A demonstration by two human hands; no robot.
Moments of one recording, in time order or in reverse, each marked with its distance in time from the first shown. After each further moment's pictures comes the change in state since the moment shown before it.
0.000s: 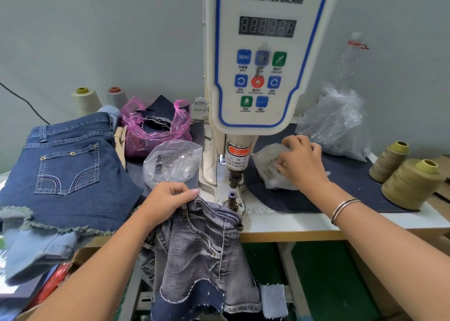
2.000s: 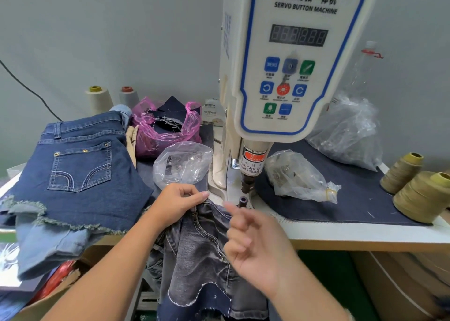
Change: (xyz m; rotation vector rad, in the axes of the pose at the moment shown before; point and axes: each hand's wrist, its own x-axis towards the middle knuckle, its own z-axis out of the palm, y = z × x) left_hand 0.000 0.002 0.001 -0.041 0.021 0.019; right_hand -0.094 -0.147 -0.075 2.464 -0.655 1.105
